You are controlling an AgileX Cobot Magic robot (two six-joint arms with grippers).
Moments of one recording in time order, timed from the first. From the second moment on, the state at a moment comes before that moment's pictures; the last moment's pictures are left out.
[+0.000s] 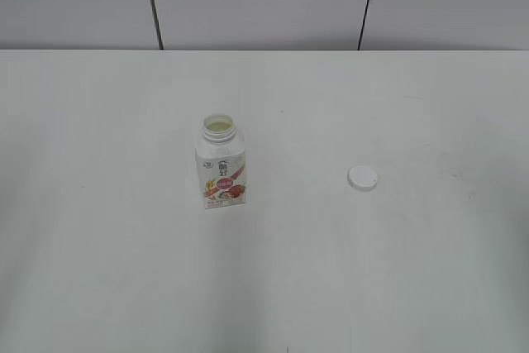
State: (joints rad) left arm 0.01 0.60 -0.69 0.00 1.22 0.04; right arm 0.06 0.65 -0.84 0.00 1.21 -0.11
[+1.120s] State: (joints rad) left arm 0.01 -0.01 -0.52 -0.03 1.07 0.04; right arm 0.06 0.03 -0.56 0.02 1.22 -0.08
